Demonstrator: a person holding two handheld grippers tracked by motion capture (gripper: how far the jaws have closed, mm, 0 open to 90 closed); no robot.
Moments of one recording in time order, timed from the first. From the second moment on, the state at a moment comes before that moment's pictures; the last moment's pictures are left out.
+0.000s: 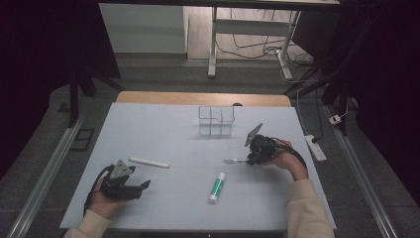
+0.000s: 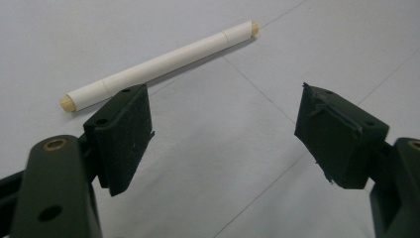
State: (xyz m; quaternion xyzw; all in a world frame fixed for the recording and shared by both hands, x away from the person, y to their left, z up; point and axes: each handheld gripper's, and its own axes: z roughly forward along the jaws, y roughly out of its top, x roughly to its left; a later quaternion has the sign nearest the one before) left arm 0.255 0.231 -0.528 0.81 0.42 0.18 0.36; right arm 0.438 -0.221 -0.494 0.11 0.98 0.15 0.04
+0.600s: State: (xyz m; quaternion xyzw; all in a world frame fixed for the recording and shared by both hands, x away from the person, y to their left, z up) left arm 0.255 0.232 -0.528 0.81 0.43 0.18 0.36; right arm 0.434 -0.226 -0.483 0.10 0.97 0.21 0.04
